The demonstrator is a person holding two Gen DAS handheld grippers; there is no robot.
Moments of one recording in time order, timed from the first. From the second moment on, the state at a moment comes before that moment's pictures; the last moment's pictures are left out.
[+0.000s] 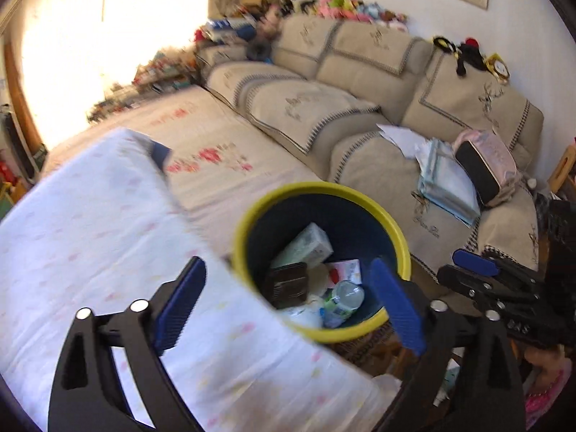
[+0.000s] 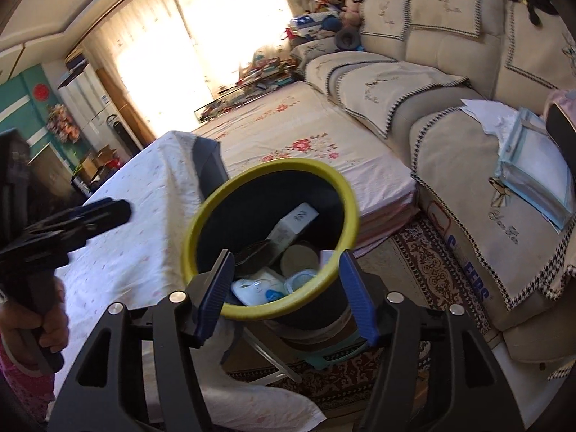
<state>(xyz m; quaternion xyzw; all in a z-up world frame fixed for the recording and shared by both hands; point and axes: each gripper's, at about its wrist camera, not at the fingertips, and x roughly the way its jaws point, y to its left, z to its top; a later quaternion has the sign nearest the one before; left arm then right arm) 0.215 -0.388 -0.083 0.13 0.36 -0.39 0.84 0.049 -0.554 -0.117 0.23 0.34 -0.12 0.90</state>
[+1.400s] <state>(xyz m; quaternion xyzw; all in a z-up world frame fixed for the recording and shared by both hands) 0.028 -0.019 -0.002 -0.02 0.24 -0.06 0.97 0.017 -0.393 -0.023 0.05 0.24 -0.05 0.97</state>
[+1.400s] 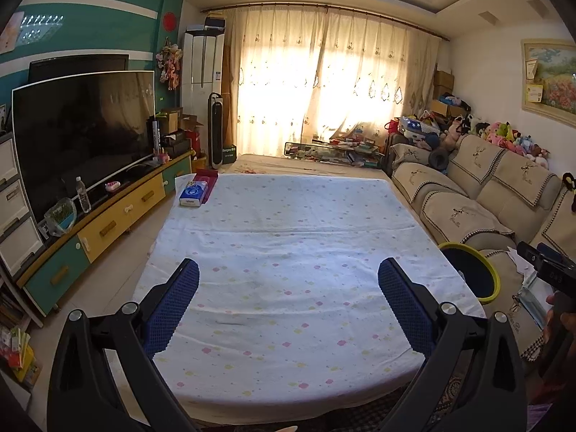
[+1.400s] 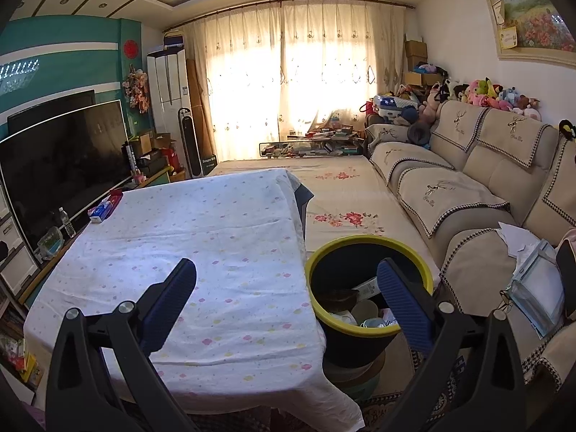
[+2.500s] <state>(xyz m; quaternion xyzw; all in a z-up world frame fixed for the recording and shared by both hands) 0.039 -0.035 -0.008 -0.01 0.25 -0.07 0.97 0.022 -0.392 -0.028 0.06 0.25 -0.04 0.97</state>
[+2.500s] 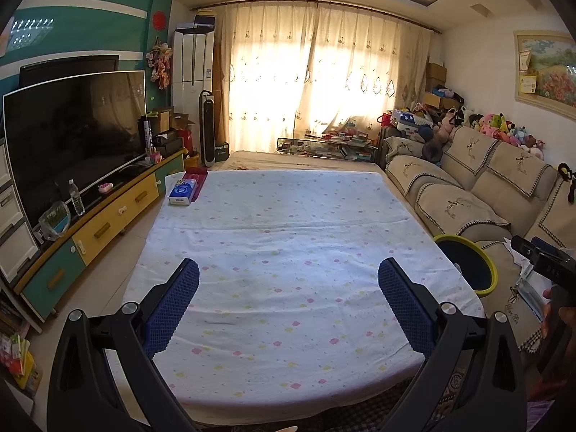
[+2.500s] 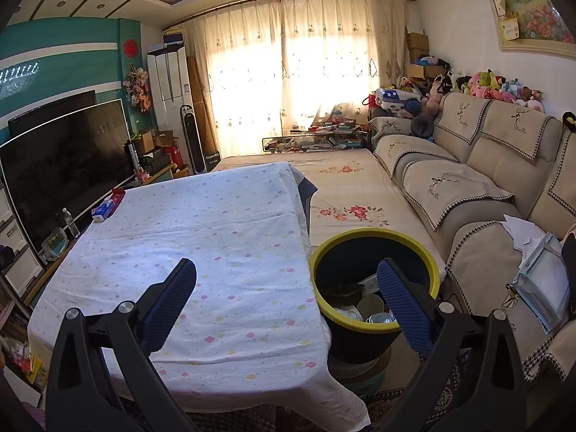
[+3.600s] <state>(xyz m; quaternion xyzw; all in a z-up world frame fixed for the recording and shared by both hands) 0.042 -0.040 -0.016 -0.01 0.26 -0.08 0.96 0.025 -0.391 -0.033 0.07 0.26 -0.04 0.96</state>
